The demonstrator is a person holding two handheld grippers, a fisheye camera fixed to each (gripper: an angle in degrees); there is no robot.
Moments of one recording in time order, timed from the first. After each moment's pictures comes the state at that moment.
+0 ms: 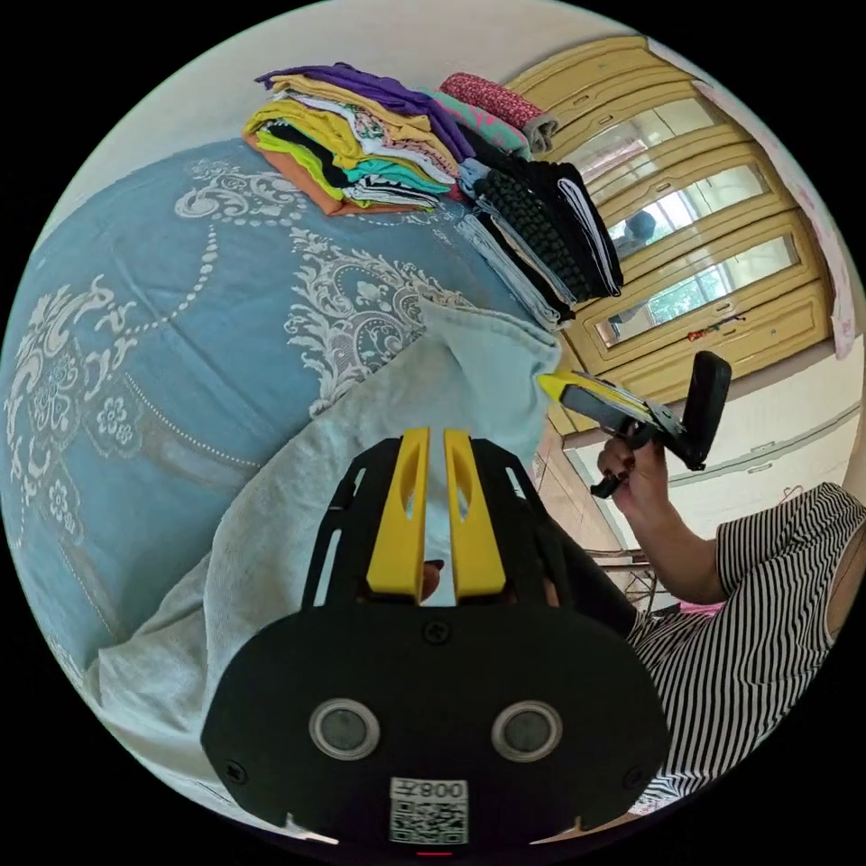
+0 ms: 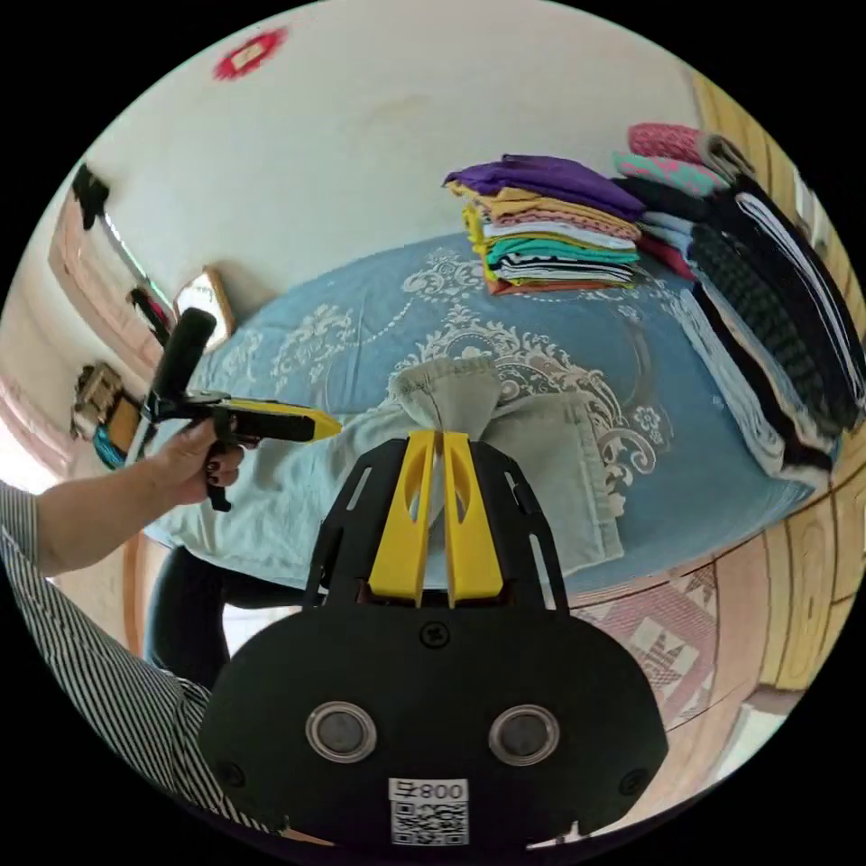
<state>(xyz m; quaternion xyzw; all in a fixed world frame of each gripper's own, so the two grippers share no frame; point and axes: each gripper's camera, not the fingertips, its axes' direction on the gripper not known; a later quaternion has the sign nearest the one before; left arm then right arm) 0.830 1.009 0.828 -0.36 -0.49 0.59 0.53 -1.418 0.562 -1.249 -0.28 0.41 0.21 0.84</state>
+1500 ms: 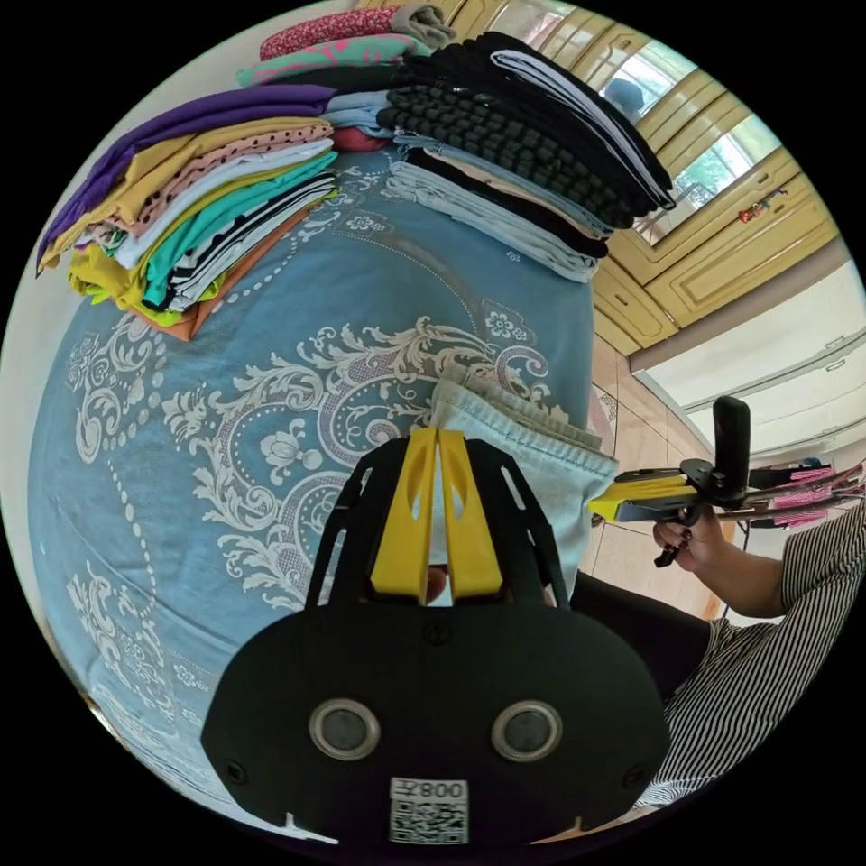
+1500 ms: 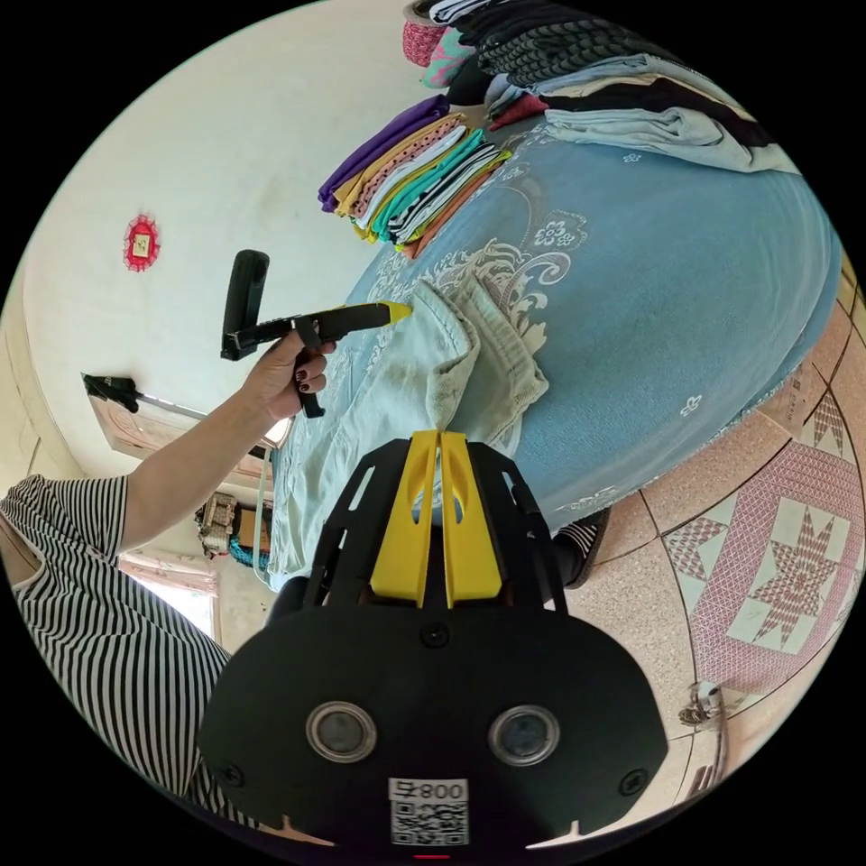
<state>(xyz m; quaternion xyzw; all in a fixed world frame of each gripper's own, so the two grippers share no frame) 0.794 1.169 1.171 -0.40 -0.55 0.65 0.33 -1.336 0.804 -1.418 -0.13 0.28 0.44 0.84</state>
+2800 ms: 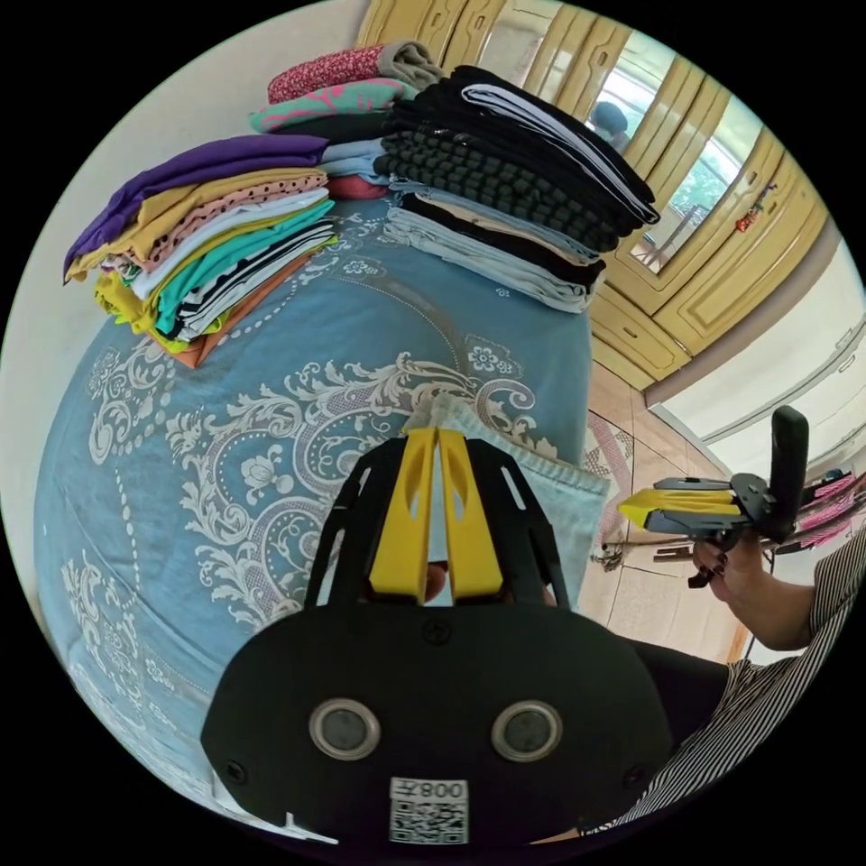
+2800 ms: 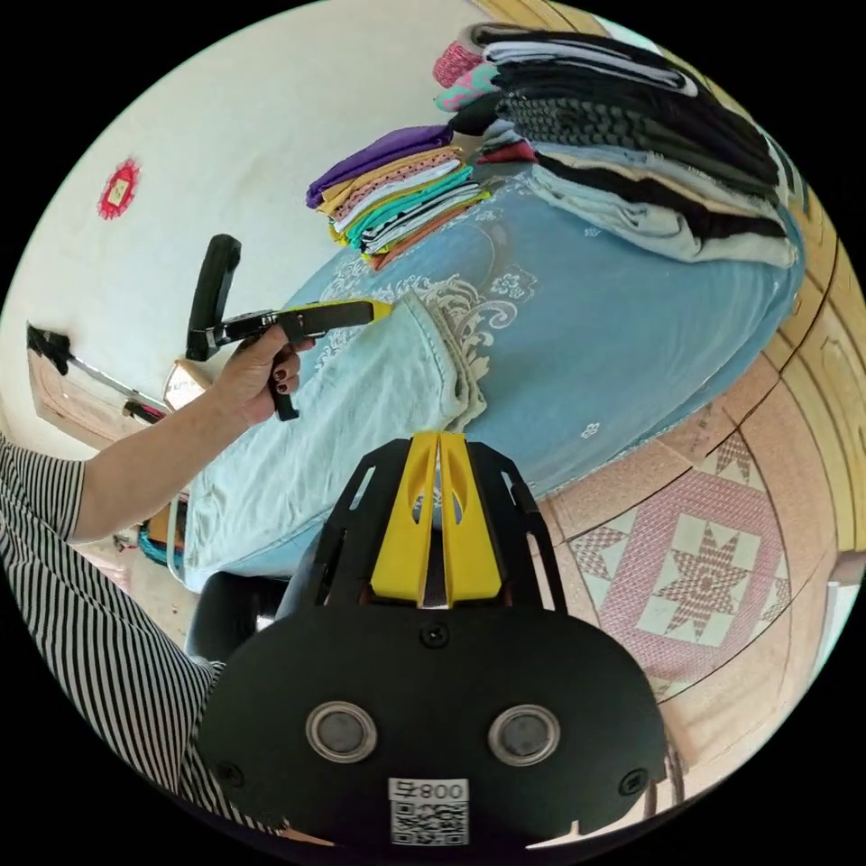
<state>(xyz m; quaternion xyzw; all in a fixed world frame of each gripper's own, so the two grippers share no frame) 0.754 1.110 1.061 -0.35 -0.52 0.70 0.34 -1.420 0.630 -1.358 -0.19 0.42 0.36 0.81</state>
